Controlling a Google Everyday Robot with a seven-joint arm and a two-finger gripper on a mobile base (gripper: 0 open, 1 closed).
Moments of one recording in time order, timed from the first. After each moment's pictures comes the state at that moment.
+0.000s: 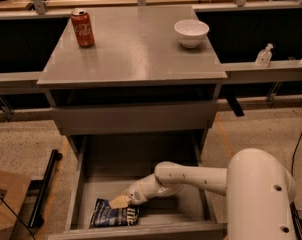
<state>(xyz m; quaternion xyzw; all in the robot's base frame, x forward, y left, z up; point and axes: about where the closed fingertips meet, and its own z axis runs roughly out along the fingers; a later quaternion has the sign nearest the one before) 0.488 0.140 0.352 -0.38 0.78 0.48 0.13</state>
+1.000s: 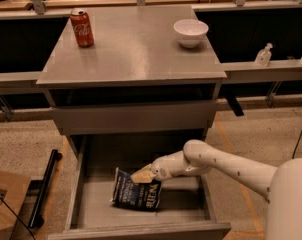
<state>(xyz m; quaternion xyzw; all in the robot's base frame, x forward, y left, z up) 0.543 0.057 0.455 -0.38 0.76 0.48 0.21</state>
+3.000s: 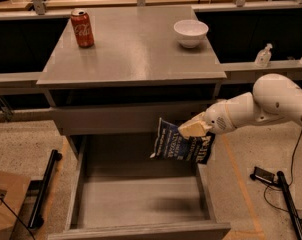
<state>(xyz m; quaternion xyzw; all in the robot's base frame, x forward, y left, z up) 0.562 -0.110 0.721 -0.41 0.81 0.32 0.28</state>
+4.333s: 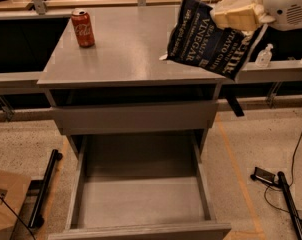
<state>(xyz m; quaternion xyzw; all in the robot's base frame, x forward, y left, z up) 0.562 -0.139 1.063 -0.51 0.66 0.13 0.53</state>
